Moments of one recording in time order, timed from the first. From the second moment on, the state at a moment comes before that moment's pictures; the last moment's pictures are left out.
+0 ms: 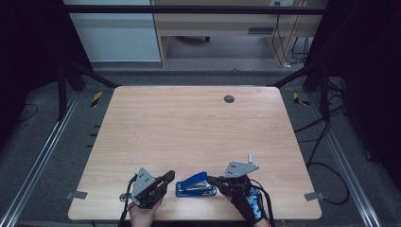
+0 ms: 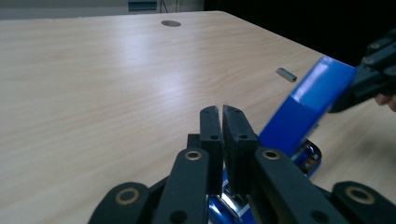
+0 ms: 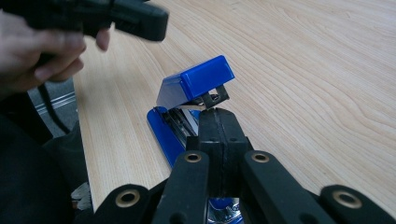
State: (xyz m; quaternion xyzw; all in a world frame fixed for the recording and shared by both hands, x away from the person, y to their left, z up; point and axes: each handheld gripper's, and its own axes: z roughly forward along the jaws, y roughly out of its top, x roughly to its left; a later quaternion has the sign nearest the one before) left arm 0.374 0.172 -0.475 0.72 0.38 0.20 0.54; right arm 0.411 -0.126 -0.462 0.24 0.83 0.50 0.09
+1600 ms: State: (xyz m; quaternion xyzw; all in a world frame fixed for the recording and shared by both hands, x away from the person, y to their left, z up) left arm 0.343 0.072 -0.525 0.74 0.38 0.22 0.52; right arm 0.410 -0.125 -0.462 0.24 0.83 0.50 0.09
